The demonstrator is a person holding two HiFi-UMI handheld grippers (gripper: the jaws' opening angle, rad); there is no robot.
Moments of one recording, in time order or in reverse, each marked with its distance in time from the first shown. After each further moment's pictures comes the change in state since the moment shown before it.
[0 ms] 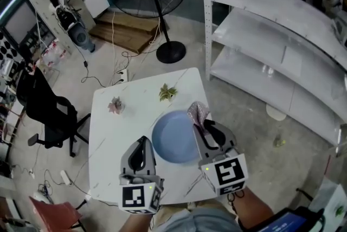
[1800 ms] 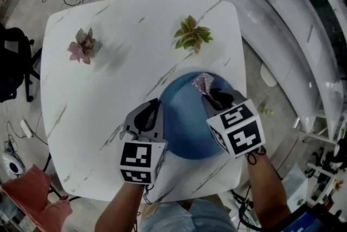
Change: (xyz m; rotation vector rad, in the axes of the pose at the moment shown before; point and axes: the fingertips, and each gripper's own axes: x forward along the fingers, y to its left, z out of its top) left arm 0.122 0.079 -0.267 -0.259 0.527 -0.205; right arm 0.157 0.013 -0.252 -0.112 0.959 0.138
